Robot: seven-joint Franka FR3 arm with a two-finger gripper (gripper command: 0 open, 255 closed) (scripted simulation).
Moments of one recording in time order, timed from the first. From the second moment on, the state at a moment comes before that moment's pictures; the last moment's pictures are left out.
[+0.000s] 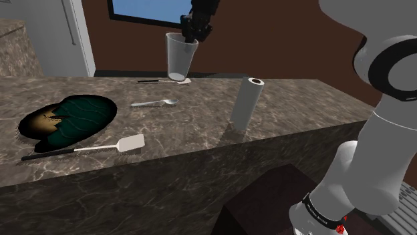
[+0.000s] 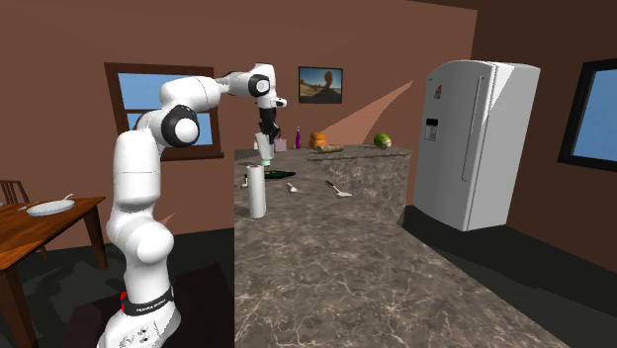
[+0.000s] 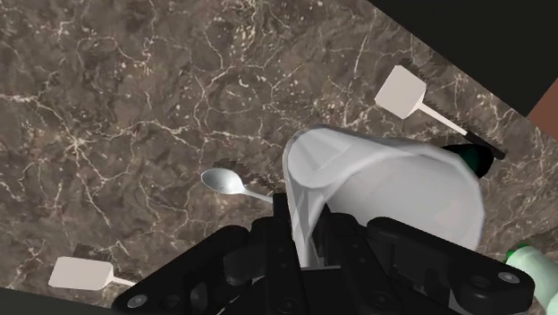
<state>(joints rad) 0.41 0.15 0.03 -1.24 0.11 1.58 0.20</state>
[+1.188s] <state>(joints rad) 0.55 0.29 0.09 -1.13 0.05 1.63 0.38</state>
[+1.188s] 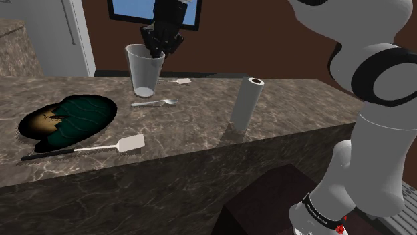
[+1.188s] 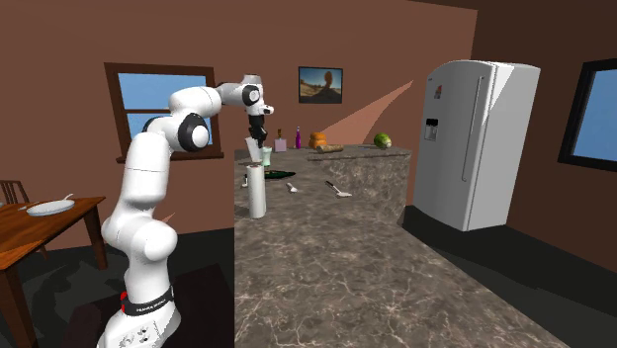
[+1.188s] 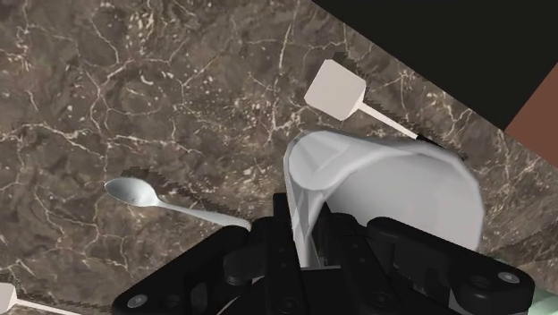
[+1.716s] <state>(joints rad) 0.54 0.24 0.09 -1.32 0.06 1.76 0.37</state>
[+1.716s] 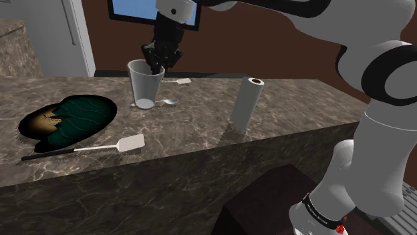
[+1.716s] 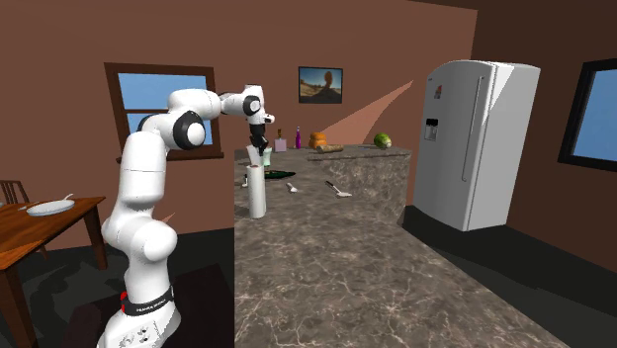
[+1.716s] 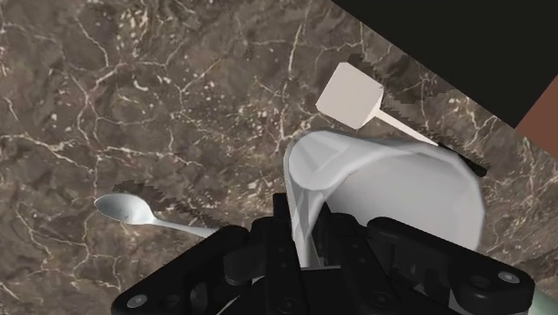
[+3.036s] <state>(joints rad) 0.54 0.21 0.09 -1.61 0.06 2.02 0.35</state>
